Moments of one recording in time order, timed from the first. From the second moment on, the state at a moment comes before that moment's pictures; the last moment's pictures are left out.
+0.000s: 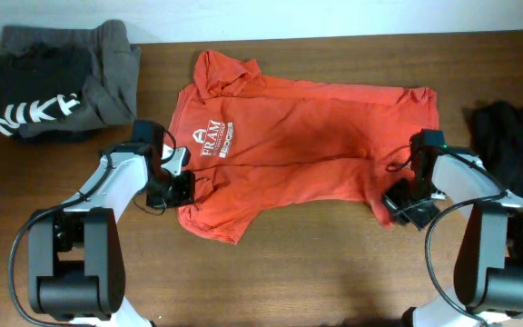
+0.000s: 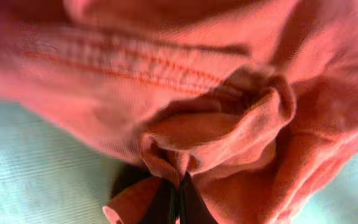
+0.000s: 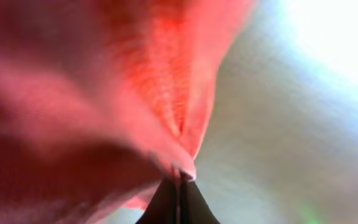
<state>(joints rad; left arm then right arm) -0.05 1.83 1.10 -0.81 0.32 -0.05 -0.16 1.77 0.99 -0.95 -0.07 0.77</state>
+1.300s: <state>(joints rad) -0.08 1.31 1.25 -1.16 0.28 -0.27 -0.30 1.25 1.05 -1.24 0.14 0.79</state>
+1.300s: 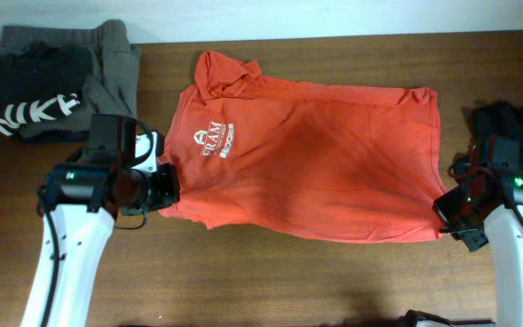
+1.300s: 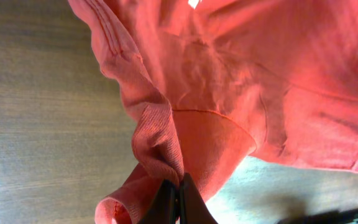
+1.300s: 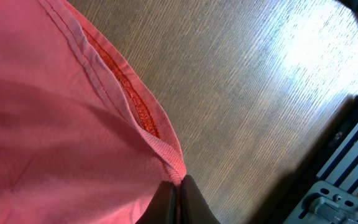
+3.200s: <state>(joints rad) -0.09 1.78 1.27 -0.33 0.09 -0.23 -0.22 1.62 1.25 -0.83 0.03 0.53</state>
